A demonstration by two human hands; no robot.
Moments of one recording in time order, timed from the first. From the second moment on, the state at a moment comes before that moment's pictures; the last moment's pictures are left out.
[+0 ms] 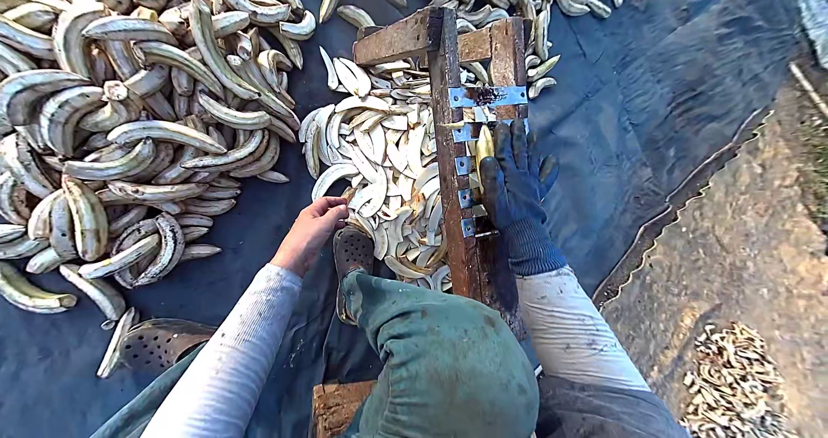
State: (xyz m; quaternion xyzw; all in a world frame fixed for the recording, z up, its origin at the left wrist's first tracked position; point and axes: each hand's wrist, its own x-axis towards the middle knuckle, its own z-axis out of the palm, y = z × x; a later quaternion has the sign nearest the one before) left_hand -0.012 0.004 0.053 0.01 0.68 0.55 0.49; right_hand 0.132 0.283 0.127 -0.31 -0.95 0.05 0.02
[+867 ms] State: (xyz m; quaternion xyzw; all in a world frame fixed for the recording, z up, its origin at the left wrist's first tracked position) left_hand -0.173 -0.004 -0.003 0.26 0.94 0.18 0.11; right_hand -0.072 0.278 0.144 -0.25 -0.95 0.07 0.19
